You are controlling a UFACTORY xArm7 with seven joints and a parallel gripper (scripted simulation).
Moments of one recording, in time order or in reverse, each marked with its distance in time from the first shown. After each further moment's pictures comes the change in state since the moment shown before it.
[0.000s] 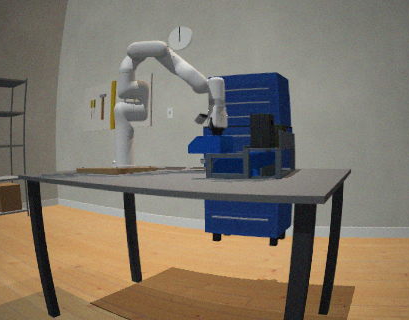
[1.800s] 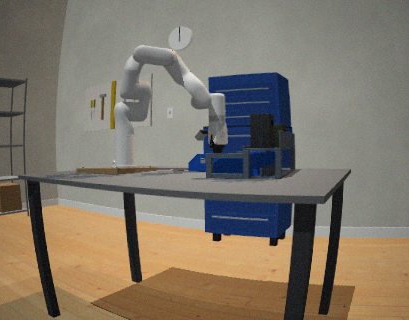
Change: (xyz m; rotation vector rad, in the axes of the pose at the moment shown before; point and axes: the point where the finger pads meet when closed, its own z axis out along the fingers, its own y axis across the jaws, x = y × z) arm 0.000 0.000 0.077 -0.001 -0.001 0.000
